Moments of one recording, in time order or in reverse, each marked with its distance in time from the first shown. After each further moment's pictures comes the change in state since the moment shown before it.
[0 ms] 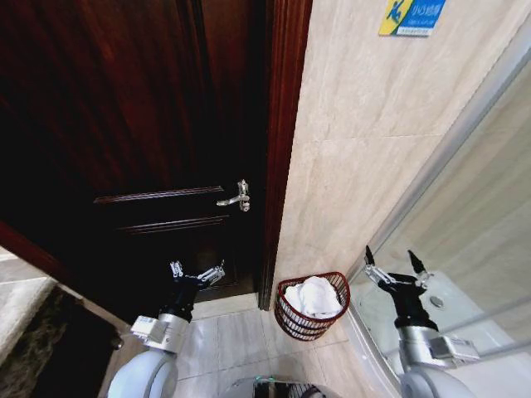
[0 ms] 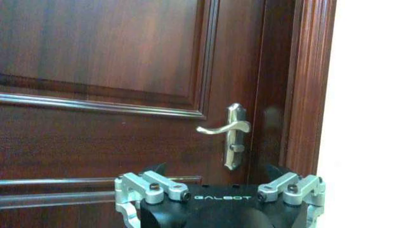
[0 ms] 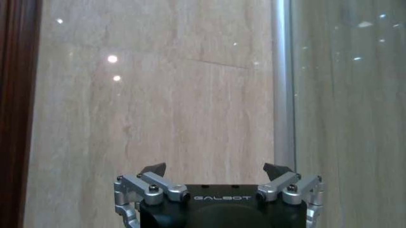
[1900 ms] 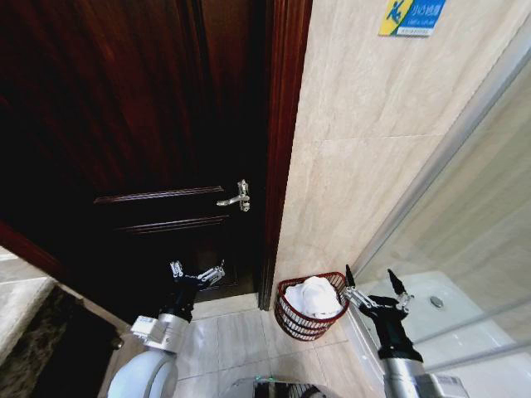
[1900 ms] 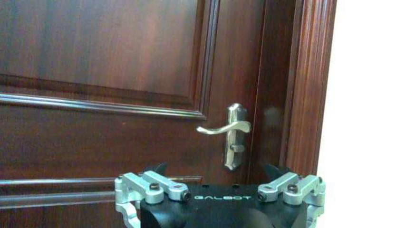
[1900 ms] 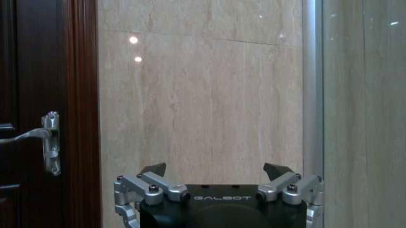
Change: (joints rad) left arm 0.000 0.000 0.000 0.000 0.000 0.000 0.000; right arm -0.289 -0.065 -0.174 0.079 -0.055 0.105 0.068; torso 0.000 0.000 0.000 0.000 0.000
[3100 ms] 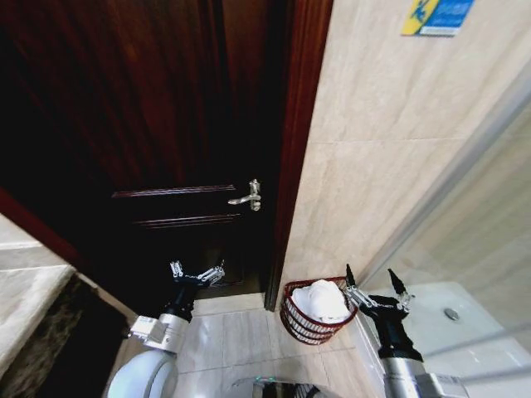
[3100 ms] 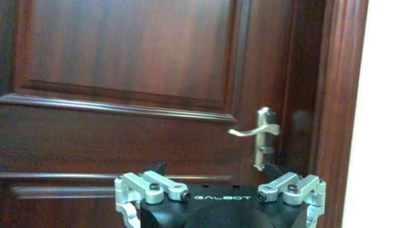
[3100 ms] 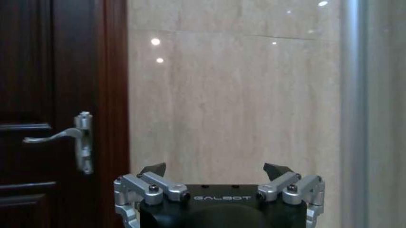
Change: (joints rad) left arm 0.000 0.000 0.000 0.000 0.000 0.000 0.000; right arm 0.003 0.001 0.002 -0.001 0.001 -0.001 0.000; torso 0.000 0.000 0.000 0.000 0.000
